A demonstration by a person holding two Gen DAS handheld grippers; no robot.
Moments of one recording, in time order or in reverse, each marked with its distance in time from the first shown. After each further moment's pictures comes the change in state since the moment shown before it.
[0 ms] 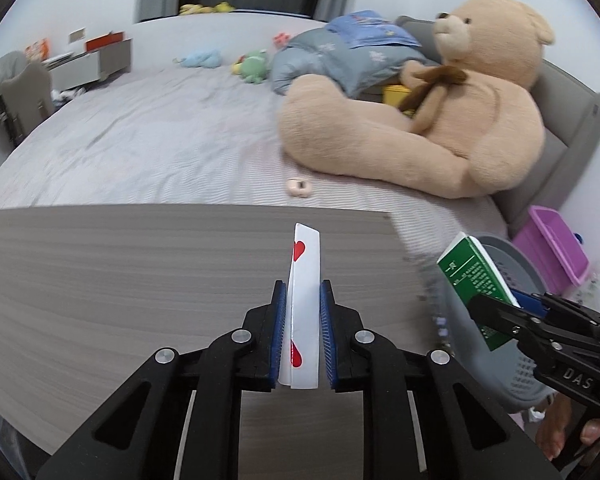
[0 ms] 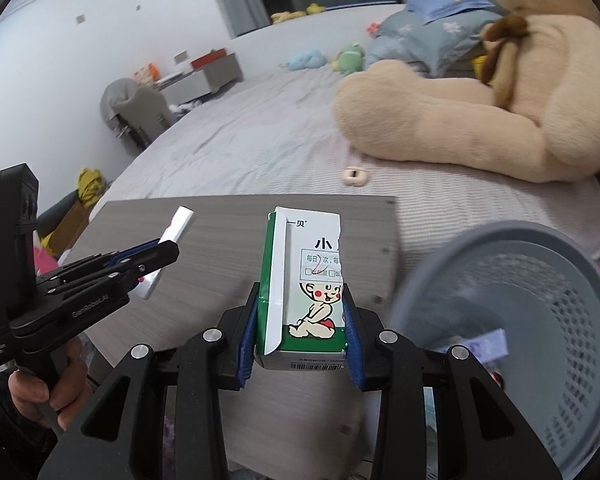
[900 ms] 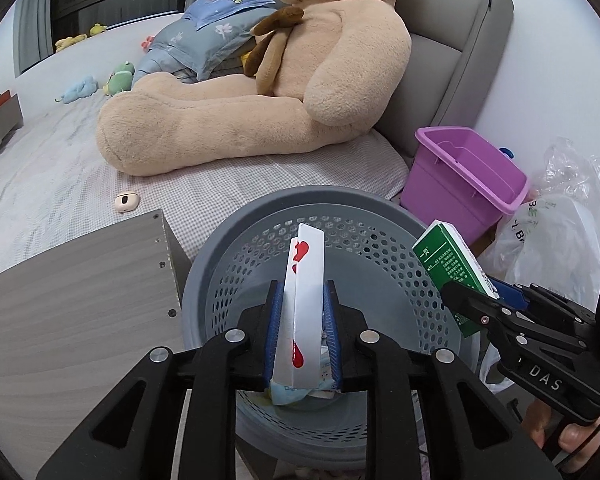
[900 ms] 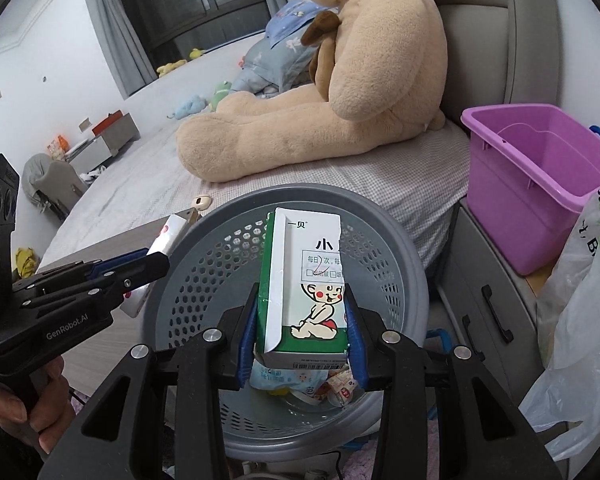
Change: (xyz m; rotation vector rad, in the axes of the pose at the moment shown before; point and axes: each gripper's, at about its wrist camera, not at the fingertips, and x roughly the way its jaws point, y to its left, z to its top) left arm 0.045 -0.200 -0.015 0.275 0.086 -0.181; right arm -0.094 -0.154 -0.068 0.244 -0.118 -0.237
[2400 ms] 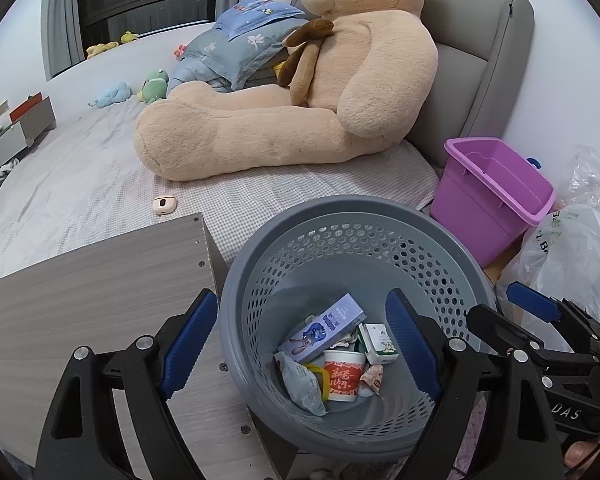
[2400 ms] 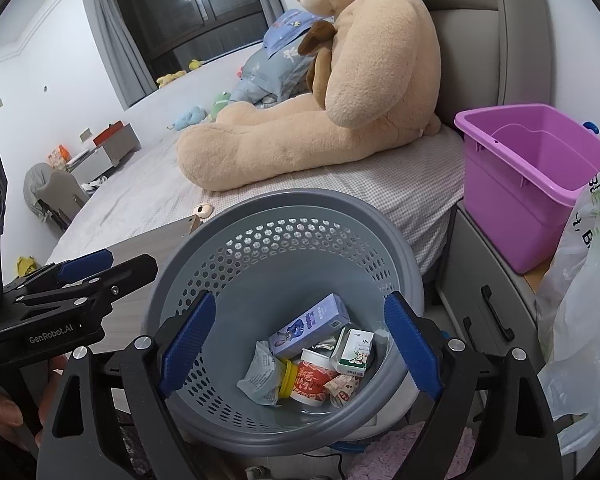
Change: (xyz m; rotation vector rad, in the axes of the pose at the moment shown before) left arm -0.016 -0.002 -0.001 -0.030 -0.032 0.128; right arm -0.011 -0.005 -0.007 0.018 -0.040 -0.001
